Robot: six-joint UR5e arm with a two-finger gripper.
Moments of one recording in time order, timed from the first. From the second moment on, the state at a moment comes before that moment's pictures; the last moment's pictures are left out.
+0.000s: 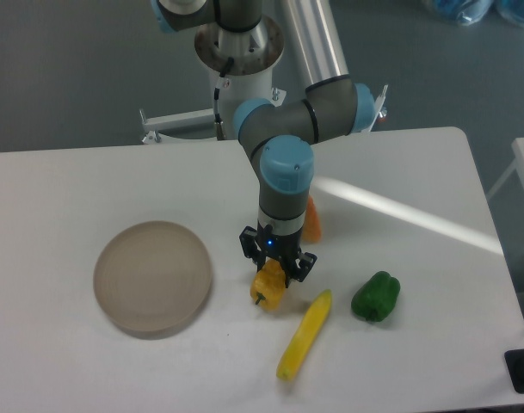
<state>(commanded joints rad) 2.19 -2.05 -1.56 -0.86 1.48 0.91</state>
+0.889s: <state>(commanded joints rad) 2.34 -2.08 -1.31 -0.98 1.51 1.23</state>
